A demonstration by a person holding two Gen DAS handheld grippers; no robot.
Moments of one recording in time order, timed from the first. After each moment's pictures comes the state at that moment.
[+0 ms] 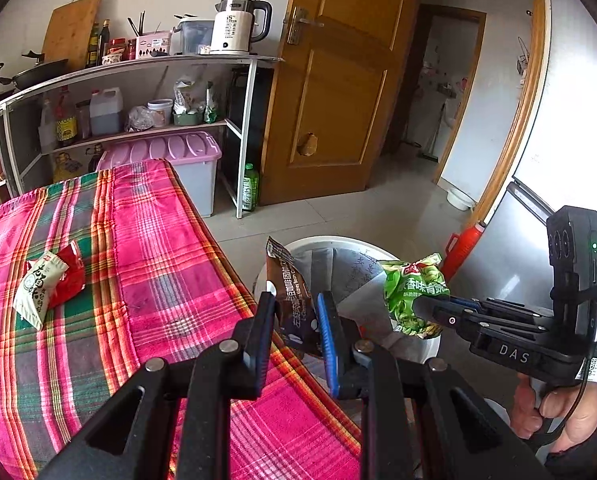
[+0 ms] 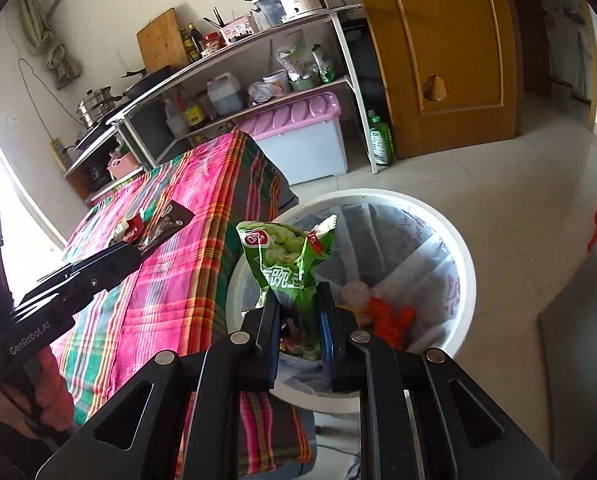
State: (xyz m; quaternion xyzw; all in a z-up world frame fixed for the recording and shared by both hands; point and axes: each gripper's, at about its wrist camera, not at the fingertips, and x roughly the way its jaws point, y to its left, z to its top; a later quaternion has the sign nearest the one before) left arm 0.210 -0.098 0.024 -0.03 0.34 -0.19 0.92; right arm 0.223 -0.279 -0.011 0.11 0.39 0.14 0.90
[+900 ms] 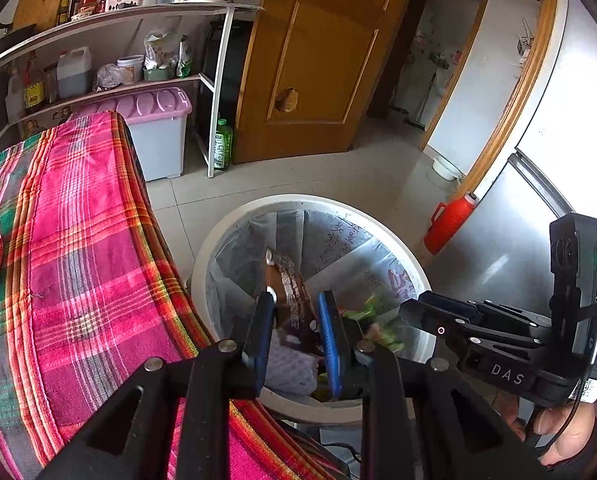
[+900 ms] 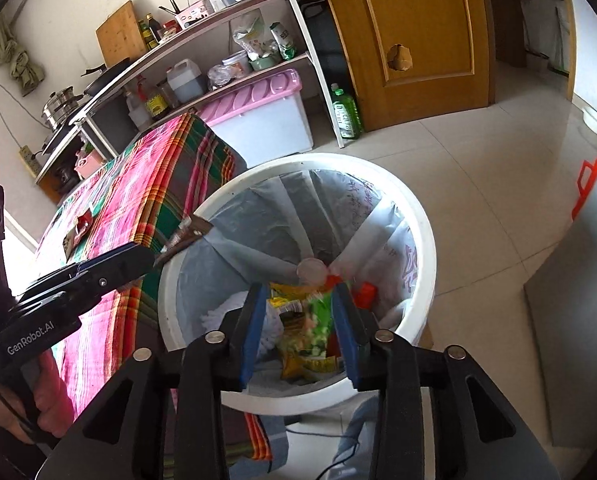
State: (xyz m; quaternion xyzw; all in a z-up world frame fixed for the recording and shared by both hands) left arm 0.249 -0.144 -0.019 -0.04 0.41 -0.22 0.89; right arm 0.237 -0.311 -0.049 0.13 0.44 0.09 0.89
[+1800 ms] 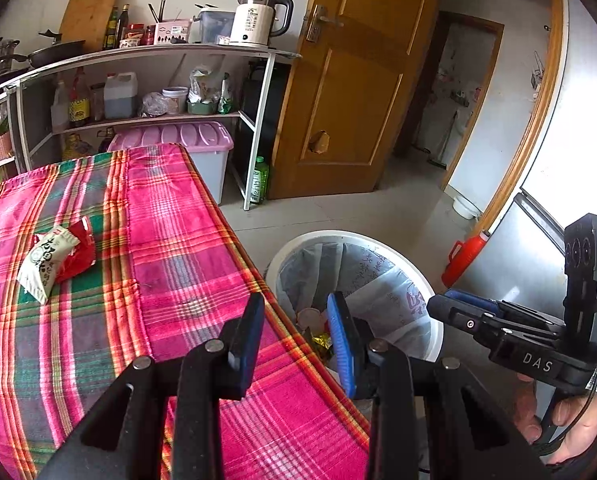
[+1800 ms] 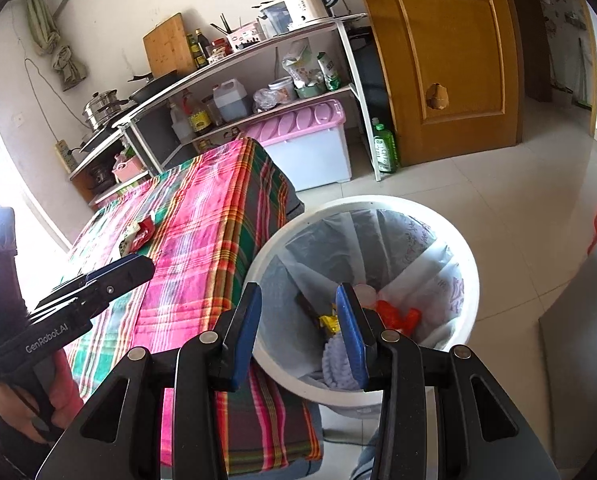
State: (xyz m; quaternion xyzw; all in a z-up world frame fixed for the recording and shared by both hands) left arm 0.203 -0.077 0.020 -0.06 0.34 -0.17 0.92; right arm 0.210 -0.266 0.002 0.11 0.38 0.15 0.91
